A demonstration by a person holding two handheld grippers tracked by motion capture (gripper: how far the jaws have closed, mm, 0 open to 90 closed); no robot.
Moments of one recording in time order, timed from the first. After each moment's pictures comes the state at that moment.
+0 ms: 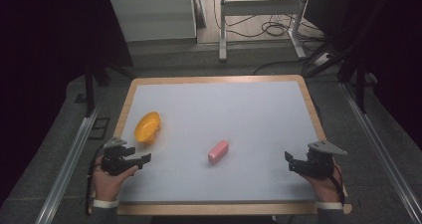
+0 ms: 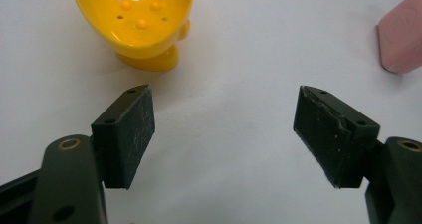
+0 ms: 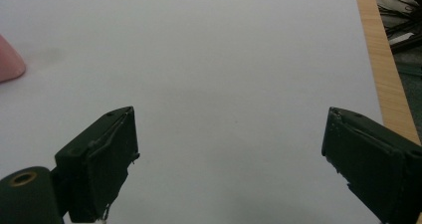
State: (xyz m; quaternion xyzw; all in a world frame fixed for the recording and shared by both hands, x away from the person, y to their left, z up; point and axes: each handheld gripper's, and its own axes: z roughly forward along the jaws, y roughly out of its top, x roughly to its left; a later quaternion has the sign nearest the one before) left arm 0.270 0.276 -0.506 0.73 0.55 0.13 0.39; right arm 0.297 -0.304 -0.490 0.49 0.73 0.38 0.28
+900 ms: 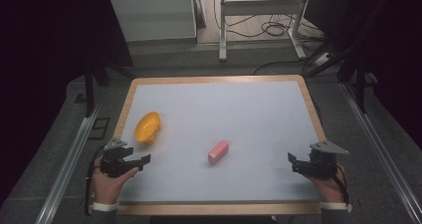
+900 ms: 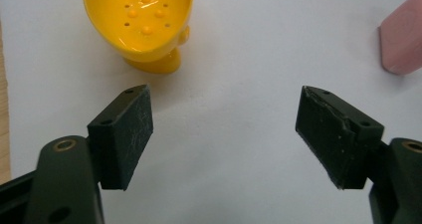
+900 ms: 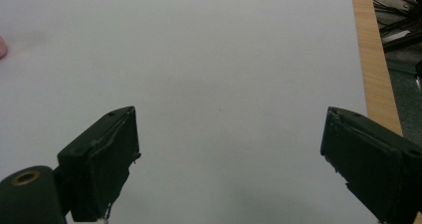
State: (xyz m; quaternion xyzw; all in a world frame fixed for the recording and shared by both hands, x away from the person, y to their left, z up) left arm 0.259 0.268 -0.496 0.73 0.55 0.15 0.37; right arm 0.297 -0.311 -0.491 0.48 0.75 0.36 0.28
